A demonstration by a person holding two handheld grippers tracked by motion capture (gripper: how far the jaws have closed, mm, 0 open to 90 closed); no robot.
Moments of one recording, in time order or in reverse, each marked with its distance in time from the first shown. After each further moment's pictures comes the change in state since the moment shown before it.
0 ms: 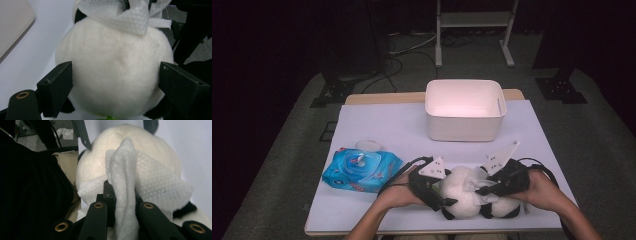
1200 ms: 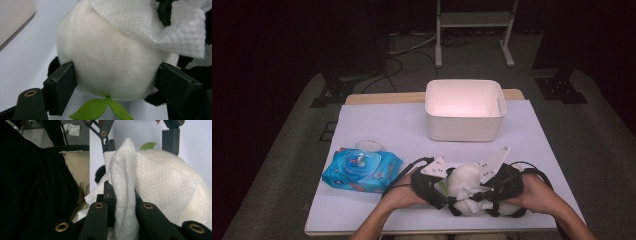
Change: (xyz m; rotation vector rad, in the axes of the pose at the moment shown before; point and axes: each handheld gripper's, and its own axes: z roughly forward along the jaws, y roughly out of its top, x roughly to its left) left arm 0.006 -0.005 0.015 -0.005 0.005 -0.043; right arm 0.017 0.020 0.009 0.025 0.028 -0.075
